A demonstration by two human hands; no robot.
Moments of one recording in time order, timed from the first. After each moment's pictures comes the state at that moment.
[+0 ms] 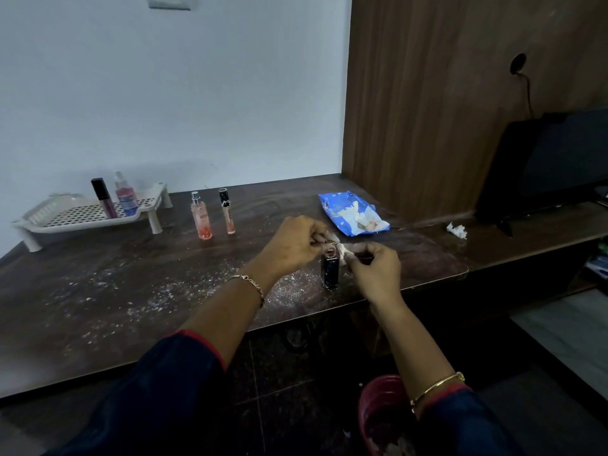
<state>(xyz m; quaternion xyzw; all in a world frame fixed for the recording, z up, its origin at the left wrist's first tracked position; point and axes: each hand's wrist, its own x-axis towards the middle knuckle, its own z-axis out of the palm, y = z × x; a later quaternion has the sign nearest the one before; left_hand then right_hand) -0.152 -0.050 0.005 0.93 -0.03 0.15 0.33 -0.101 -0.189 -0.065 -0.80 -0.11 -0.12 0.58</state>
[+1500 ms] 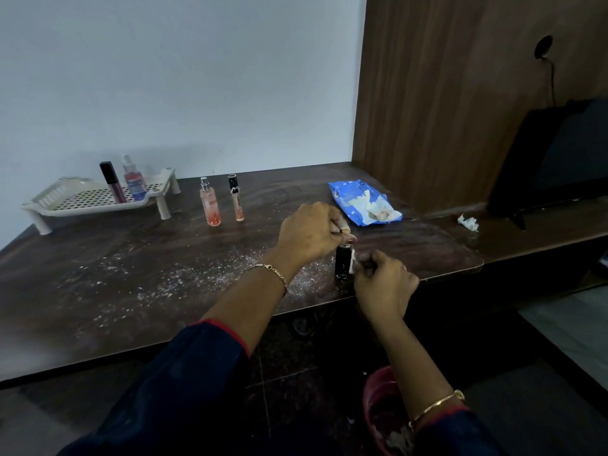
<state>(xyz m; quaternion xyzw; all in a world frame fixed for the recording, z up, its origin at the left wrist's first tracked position) -0.150 -0.057 0.003 0.94 0.07 0.18 0.28 -0.133 -0.184 -0.079 -0.90 -0.05 -0.20 0.38</state>
